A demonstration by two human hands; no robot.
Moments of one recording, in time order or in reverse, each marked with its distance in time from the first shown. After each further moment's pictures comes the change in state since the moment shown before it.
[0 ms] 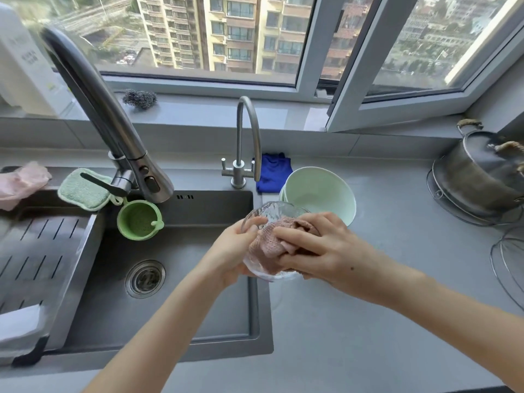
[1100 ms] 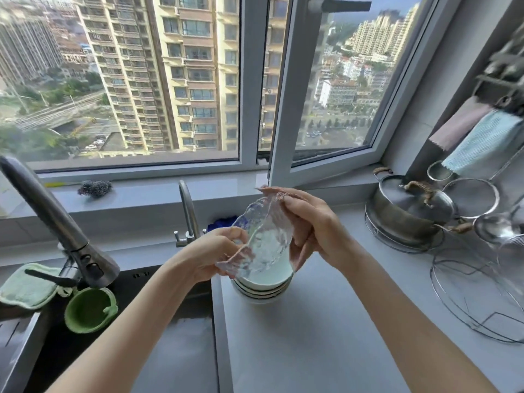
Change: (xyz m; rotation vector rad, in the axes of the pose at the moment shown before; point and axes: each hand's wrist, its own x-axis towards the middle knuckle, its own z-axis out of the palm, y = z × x) left_hand 0.002 0.105 0.063 0.357 -0.290 0.119; right_hand -0.006 0.073 -0.079 1.413 0.486 0.778
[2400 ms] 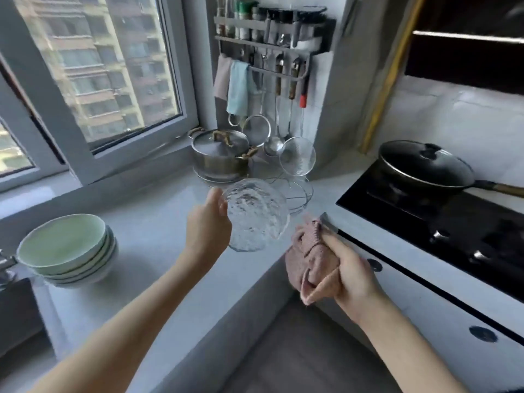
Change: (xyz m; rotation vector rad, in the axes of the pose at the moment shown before) left_hand -0.046 -0.050 0.361 0.776 0.334 0.925; right_hand -0.423 -0.009 -0.091 0.517 0.976 0.136
